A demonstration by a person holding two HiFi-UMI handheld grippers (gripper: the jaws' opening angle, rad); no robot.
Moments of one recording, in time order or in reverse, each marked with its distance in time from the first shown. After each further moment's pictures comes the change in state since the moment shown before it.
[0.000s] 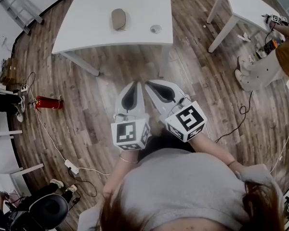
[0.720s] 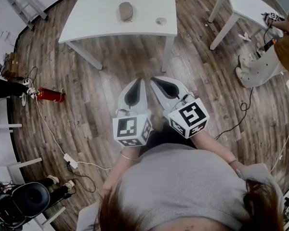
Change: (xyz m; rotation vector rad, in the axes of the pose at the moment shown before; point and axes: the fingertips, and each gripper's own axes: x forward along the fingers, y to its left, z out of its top) left arm -0.063 -0.006 -0.005 -0.040 -0.011 -0.019; right arm -0.029 0.051 -0.012 -0.033 0.015 -0.034
